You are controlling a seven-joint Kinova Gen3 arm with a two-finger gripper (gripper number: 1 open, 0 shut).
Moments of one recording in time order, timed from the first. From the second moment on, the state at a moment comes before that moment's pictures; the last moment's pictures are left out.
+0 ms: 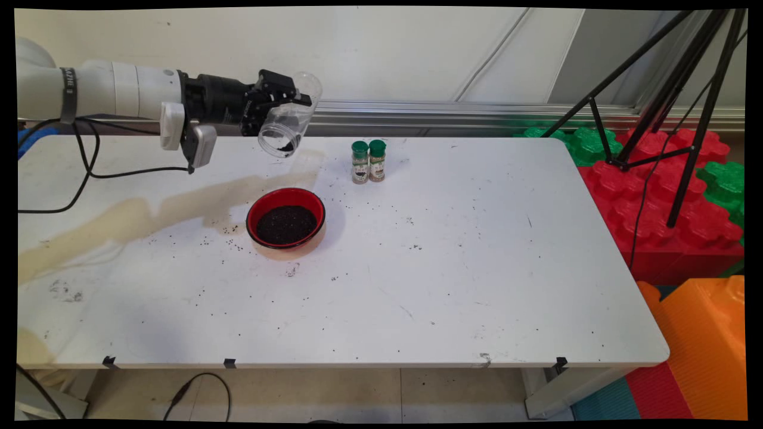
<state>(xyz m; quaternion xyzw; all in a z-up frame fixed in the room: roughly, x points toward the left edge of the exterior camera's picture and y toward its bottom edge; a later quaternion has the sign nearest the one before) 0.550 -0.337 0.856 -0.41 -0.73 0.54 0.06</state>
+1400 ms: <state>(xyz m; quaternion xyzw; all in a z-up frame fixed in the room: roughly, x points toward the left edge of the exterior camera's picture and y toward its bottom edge) 0.558 -0.361 0.861 -0.11 -0.86 0.45 0.22</state>
